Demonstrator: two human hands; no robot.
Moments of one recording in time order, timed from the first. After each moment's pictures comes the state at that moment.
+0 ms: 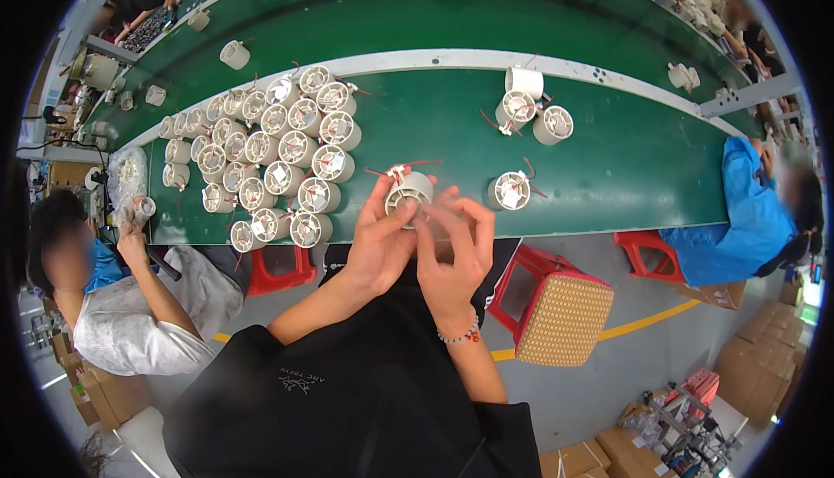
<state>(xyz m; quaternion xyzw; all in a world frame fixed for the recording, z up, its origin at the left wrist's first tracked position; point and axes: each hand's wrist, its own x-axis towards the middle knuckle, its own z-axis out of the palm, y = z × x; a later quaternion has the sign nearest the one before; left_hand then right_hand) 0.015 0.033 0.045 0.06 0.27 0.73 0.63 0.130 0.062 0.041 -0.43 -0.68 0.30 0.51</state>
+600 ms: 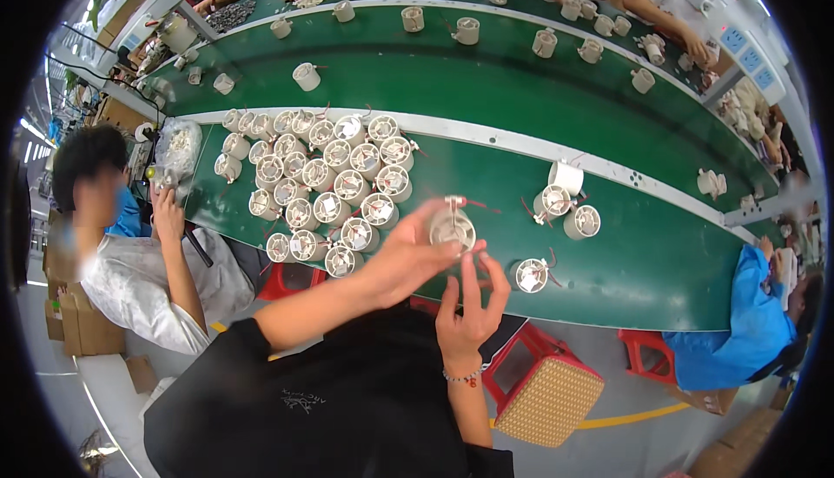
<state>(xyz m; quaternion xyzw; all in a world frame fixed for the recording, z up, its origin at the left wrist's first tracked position) -0.020 0.065 0.072 0.16 0.36 0.67 0.63 0.125 0.079 0.035 -0.37 -0.74 0.22 0.52</state>
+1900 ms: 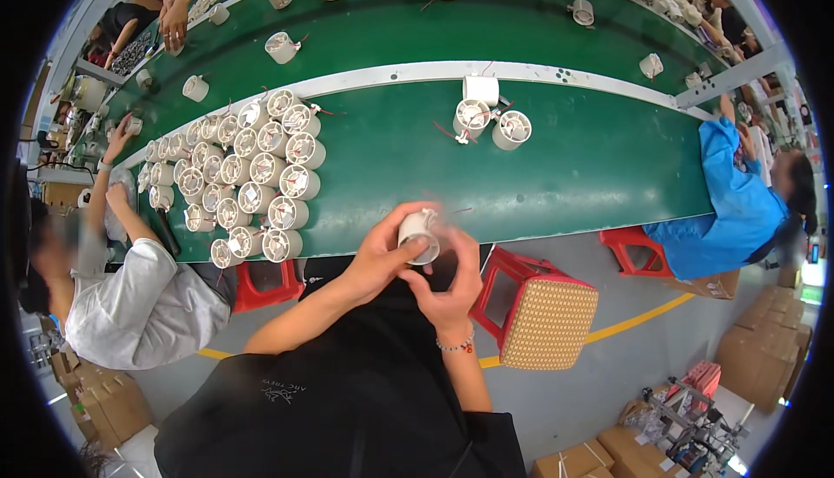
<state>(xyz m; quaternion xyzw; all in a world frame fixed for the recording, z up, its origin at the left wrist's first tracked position) 0.042 0.048 0.030 0.24 0.40 0.55 0.69 0.197 0.067 0.005 -0.35 -0.67 0.36 0.55</state>
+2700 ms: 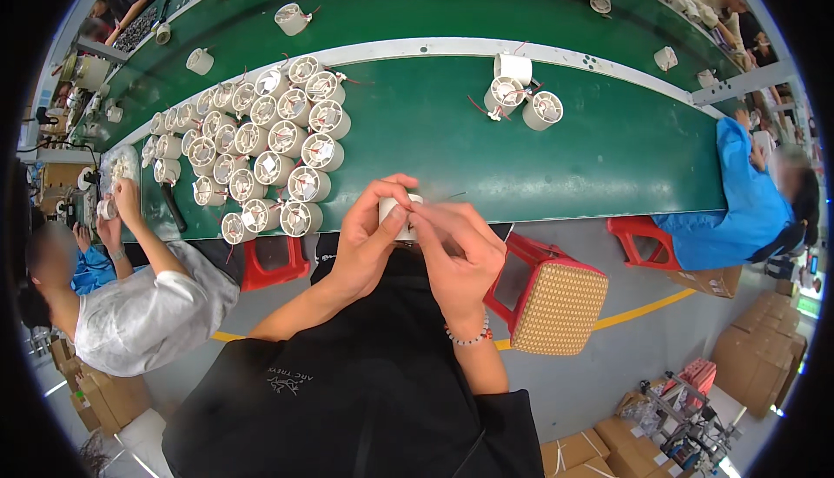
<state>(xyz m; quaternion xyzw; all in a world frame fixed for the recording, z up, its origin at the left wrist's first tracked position) 0.017 0.007 0.039 0.28 0.41 0.67 0.56 0.153 0.063 0.072 -0.37 -0.64 0.46 0.49</state>
